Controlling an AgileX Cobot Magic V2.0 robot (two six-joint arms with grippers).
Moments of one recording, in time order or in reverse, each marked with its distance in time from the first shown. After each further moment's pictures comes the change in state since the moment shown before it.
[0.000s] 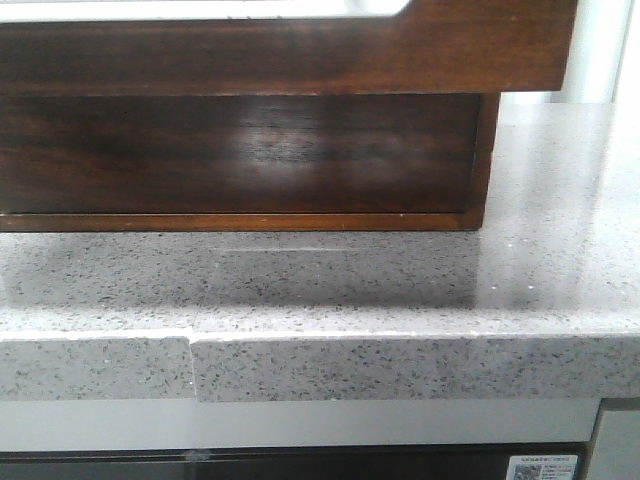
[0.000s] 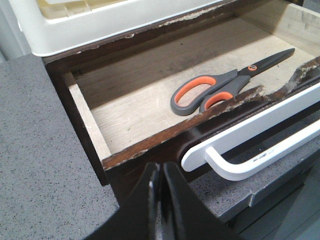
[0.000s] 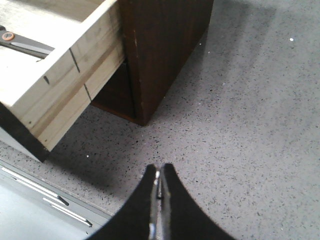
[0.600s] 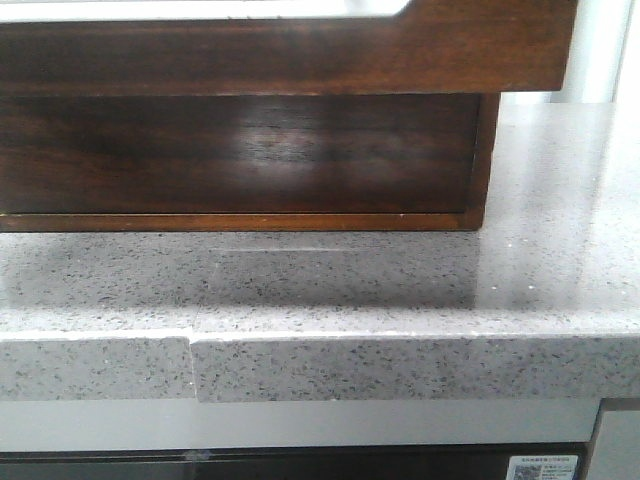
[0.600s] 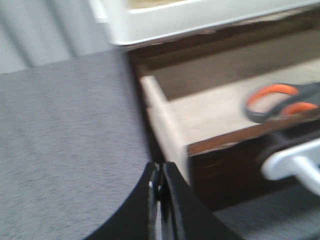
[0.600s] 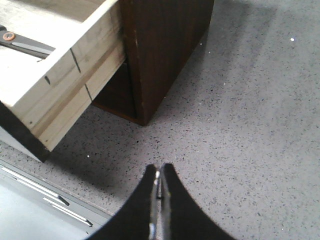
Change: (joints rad) left arm 0.027 -0.088 0.152 0.256 -0.210 -0.246; right arm 0.000 0.000 0.000 0.000 0.002 0.000
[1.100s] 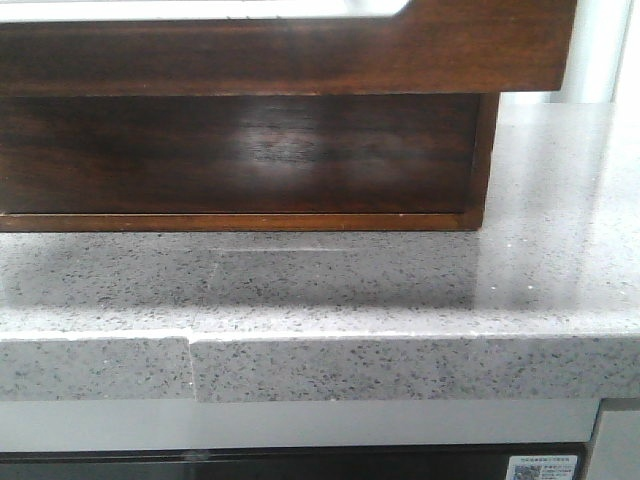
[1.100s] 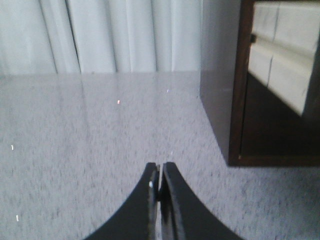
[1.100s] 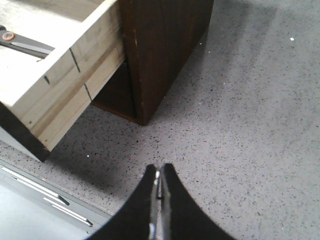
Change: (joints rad) left arm 0.206 -0.390 0.660 0.074 -0.522 -0.157; right arm 0.000 0.000 0.000 0.000 0.000 0.001
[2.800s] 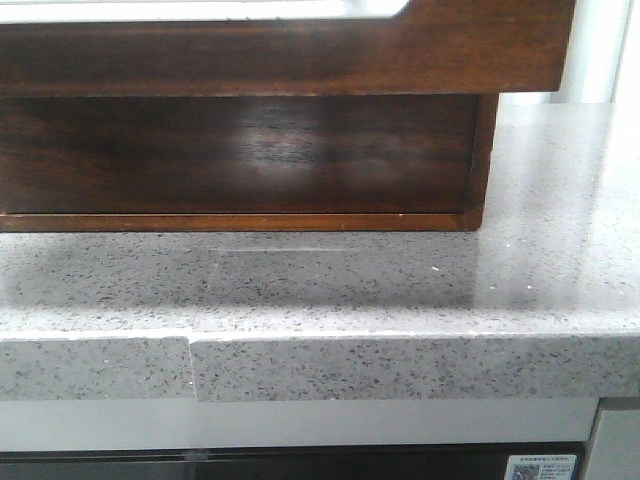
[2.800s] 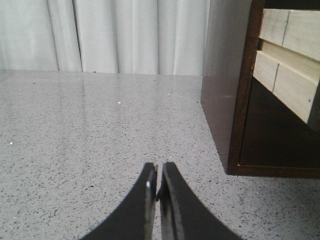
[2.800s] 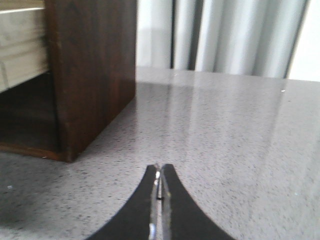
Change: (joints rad) left arm 0.006 0.000 0.005 0.000 -0.024 -0.050; right arm -0.047 -0.646 0.726 0.000 -0.644 0.002
